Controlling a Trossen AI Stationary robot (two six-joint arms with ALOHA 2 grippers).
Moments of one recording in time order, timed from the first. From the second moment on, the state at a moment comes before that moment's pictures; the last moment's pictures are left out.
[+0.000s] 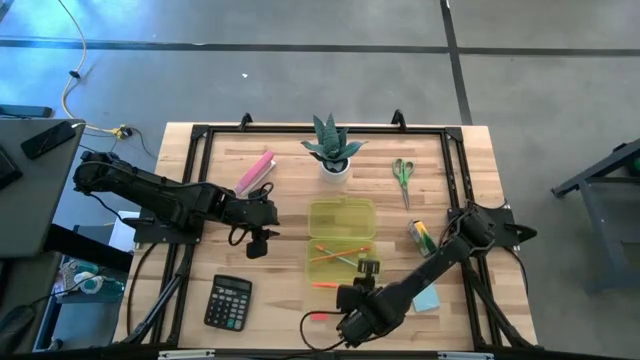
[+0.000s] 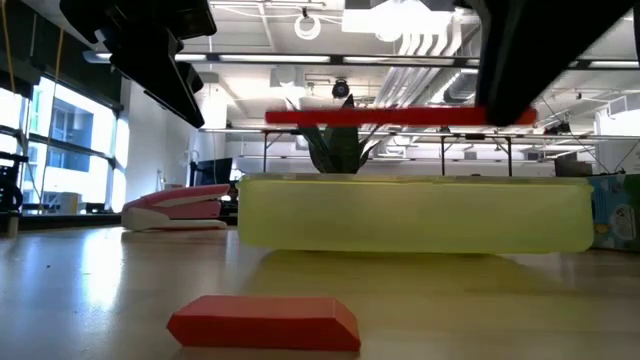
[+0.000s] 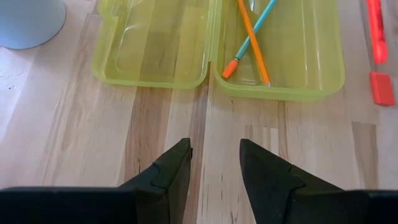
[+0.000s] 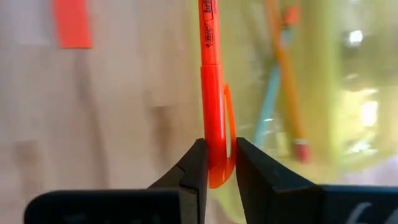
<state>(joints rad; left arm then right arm) -0.08 1.19 0.77 -0.48 -0.14 -0.25 0.66 2.15 1.85 -1.24 0.44 0.73</state>
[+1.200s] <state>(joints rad) -0.08 1.19 0.77 -0.48 -0.14 -0.25 0.42 2.15 1.71 -1.27 0.20 0.50</state>
